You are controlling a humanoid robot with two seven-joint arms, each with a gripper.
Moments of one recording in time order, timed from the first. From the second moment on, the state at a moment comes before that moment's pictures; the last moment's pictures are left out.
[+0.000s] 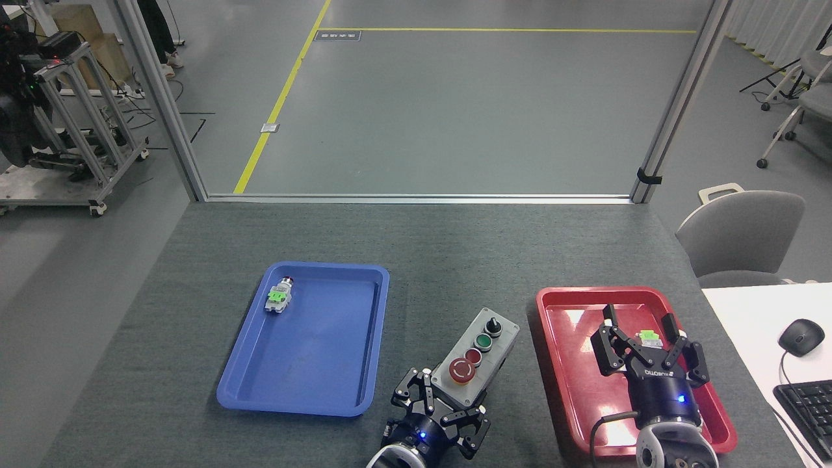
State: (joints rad) left arm -0.30 -0.14 -0.65 -1.05 -1.59 0.10 0.01; right arm -0.10 -0.07 -0.14 -1.43 1.27 -0.09 -0.12
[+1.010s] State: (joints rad) left arm -0.06 0.04 -0.63 -1.47 -1.53 0.03 0.00; right arm -0.10 -0.11 -0.17 -1.41 1.27 -0.10 -0.12
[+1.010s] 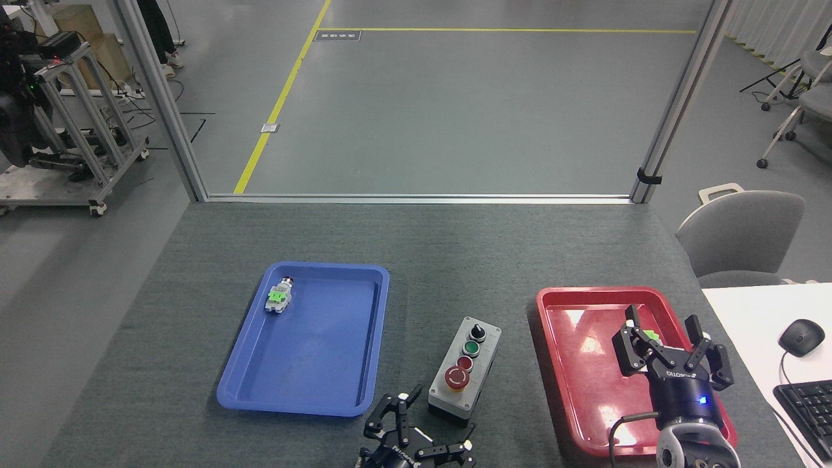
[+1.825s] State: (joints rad) left arm -0.08 0.16 -0.02 -1.61 -1.10 -0.15 0.03; right arm -0.18 -0.13 0.18 -1.25 1.43 -0.61 -0.12
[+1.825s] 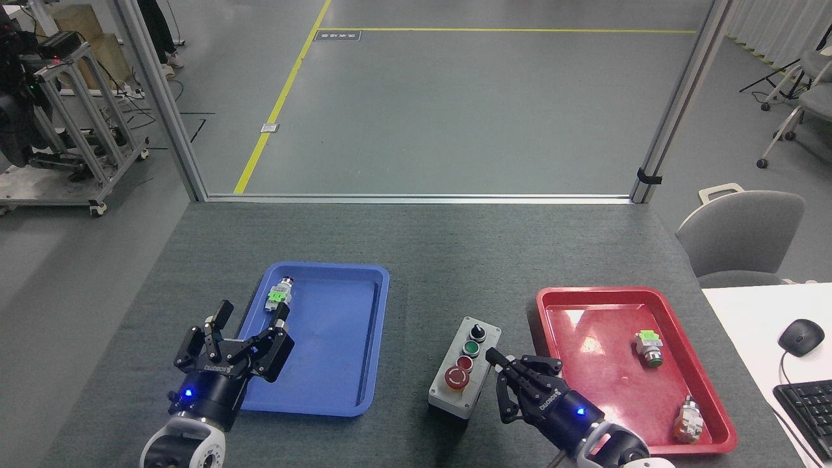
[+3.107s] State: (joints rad) left arm -0.09 0.15 -0.04 -1.54 -1.06 -0.05 0.03; right arm -0.27 -0.06 0.32 -1.06 1.44 -0.57 -0.14
